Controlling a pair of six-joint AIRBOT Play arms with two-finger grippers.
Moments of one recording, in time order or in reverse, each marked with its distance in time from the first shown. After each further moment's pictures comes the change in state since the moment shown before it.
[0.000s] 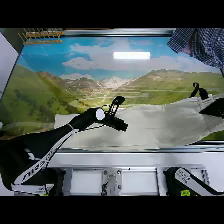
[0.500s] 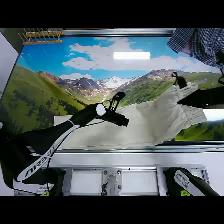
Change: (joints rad) left arm 0.062 0.011 0.060 -0.014 -0.013 -0.003; right arm 0.267 0.049 0.005 0.315 0.001 0.022
